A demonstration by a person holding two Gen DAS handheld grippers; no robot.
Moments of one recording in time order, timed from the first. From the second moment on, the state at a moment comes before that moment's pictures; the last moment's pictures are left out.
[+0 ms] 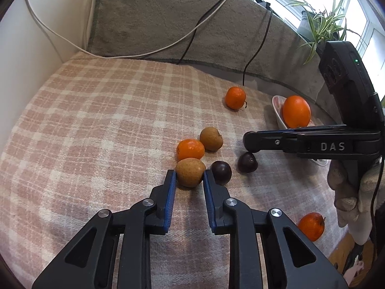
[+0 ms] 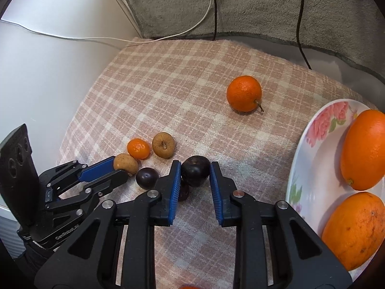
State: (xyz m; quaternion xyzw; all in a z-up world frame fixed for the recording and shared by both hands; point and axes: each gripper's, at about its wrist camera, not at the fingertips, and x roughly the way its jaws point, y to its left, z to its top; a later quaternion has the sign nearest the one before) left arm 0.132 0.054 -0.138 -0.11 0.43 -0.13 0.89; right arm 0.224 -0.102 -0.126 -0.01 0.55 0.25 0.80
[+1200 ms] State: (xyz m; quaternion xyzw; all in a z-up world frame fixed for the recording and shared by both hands) left arm 0.133 -0.027 -0.081 -0.08 0.37 -0.23 0.89; right arm 0.153 -0.228 -0.036 0.02 0.43 0.21 0.88
